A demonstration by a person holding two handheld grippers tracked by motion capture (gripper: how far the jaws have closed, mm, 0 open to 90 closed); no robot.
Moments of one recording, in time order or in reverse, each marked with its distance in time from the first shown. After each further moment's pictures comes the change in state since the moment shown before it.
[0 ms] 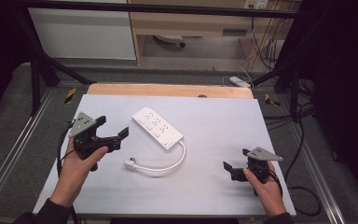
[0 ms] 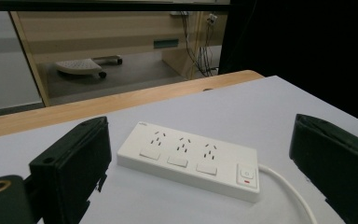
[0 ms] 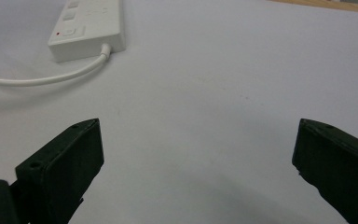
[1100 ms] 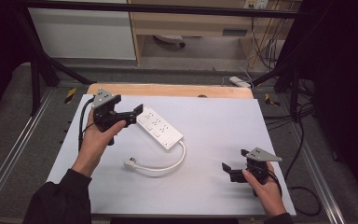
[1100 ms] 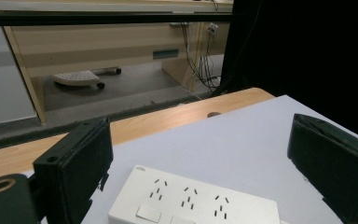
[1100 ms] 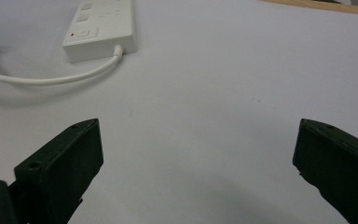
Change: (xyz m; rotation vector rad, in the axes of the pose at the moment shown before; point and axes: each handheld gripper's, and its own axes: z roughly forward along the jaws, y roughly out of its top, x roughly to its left) left arm 0.008 0.035 0.070 -0.024 -0.001 0.008; right arm 0.004 0.000 0.000 -0.001 0.028 -0.008
